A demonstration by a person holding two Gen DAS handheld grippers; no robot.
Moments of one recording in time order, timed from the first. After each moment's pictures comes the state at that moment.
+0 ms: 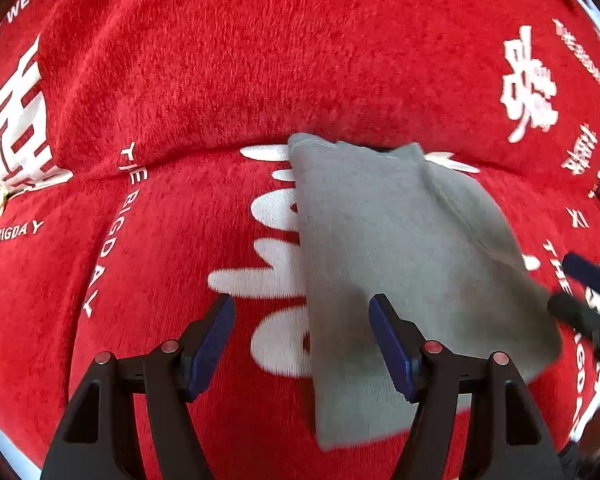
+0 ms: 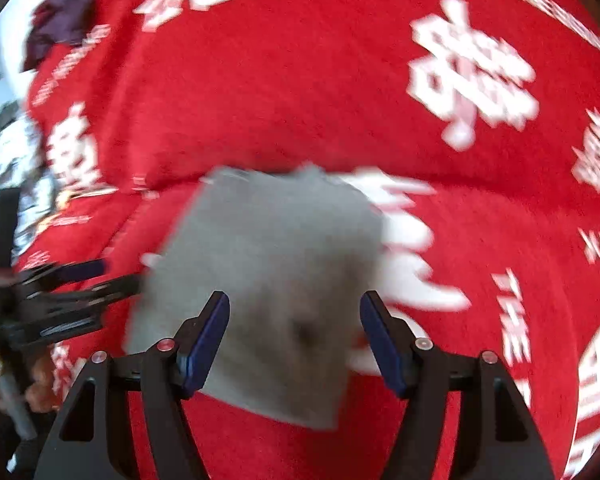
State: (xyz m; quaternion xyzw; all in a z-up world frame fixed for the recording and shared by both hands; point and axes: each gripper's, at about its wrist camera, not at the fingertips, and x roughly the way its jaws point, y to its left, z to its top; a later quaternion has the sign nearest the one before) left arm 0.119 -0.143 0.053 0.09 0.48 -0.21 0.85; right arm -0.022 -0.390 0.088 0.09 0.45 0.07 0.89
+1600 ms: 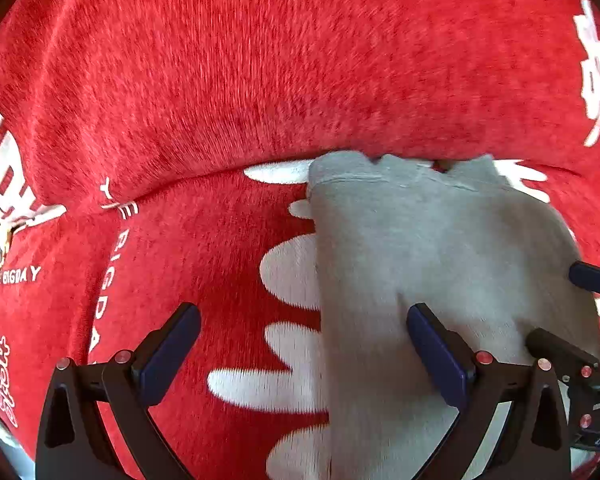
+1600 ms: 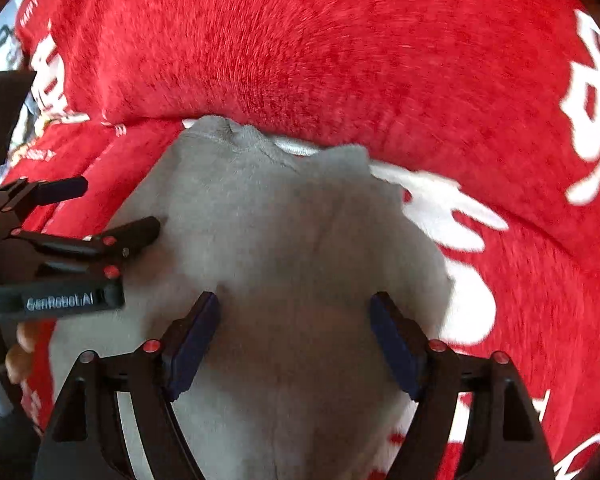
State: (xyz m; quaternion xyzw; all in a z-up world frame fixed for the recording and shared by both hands) left arm 0.194 -0.187 0.028 0.15 0.49 -0.17 0.84; right arm 0.073 -0.402 0.030 0.01 0.56 0.08 0.82
